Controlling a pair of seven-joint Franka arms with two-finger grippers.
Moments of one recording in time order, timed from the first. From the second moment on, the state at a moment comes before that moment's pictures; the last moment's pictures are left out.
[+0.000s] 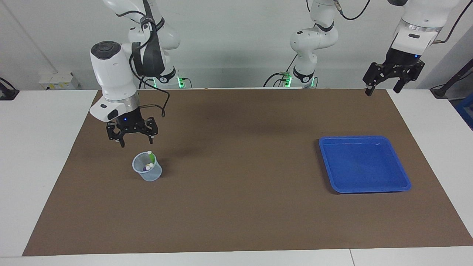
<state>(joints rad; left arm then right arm) 0.18 0.01 -0.23 -1.44 0.02 1.59 -0.07 -0.07 0.04 0.15 -1.90 -0.08 2.12 -0.04</state>
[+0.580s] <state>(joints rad) 0.17 0.02 -0.23 -1.42 0.02 1.54 -0.07 -0.07 0.01 0.15 -1.75 -0.06 1.81 -0.04</state>
